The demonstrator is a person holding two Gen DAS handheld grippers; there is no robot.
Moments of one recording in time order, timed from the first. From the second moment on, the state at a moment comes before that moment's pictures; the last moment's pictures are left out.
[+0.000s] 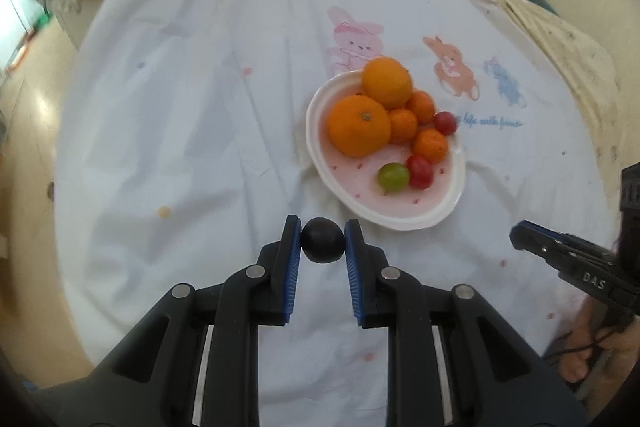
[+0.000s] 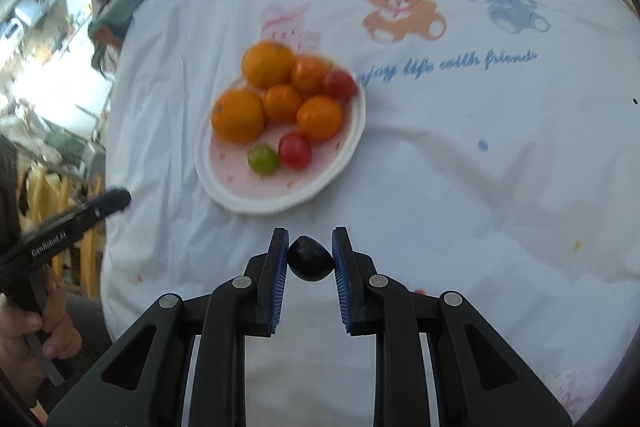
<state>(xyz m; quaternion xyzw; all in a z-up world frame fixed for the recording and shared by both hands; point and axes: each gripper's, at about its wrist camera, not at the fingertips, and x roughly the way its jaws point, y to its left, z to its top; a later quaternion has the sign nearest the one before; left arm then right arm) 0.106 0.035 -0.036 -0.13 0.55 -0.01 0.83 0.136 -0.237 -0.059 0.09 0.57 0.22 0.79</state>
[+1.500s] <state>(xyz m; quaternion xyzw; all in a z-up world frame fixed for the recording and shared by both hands) 0.195 -0.024 -0.112 -0.05 0.61 -0.03 0.79 0.226 -0.190 -0.125 0.06 0.62 0.21 0.76</state>
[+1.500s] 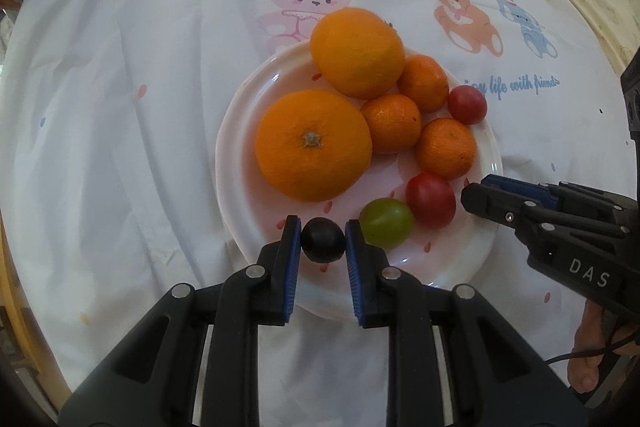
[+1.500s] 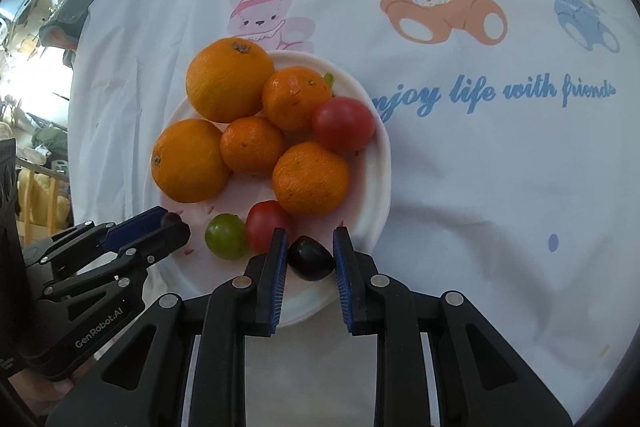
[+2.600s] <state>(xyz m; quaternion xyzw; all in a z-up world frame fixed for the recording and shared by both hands) 0.053 0.016 0.019 -0.07 0.43 0.02 0.90 0.083 -0.237 -0.004 0.07 0.45 0.19 0.87</state>
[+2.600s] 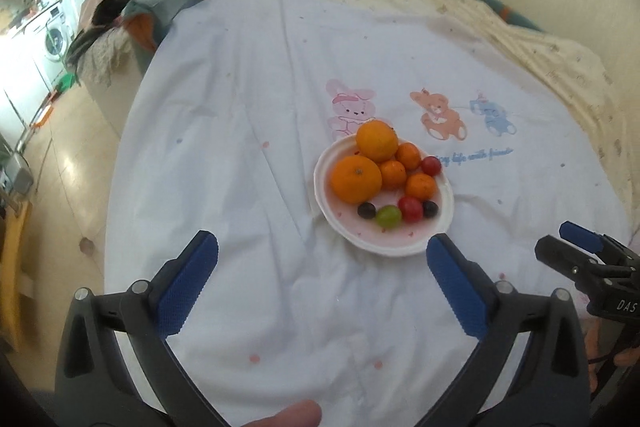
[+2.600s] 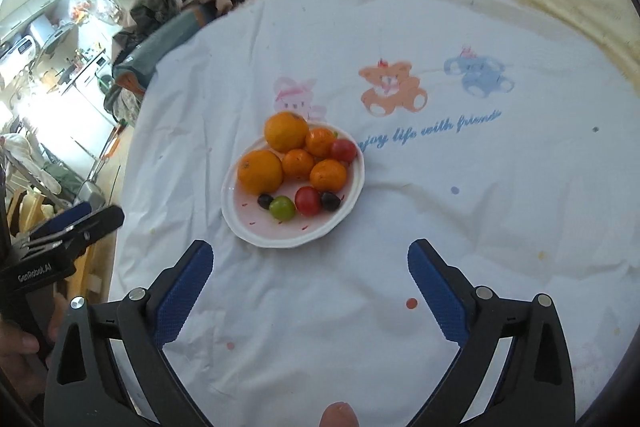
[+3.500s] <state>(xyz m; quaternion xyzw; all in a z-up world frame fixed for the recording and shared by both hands) 0.028 0.014 -0.002 -0.07 0.39 0.03 0.92 0.053 -0.213 -0.007 0.02 0.36 0.14 0.92</state>
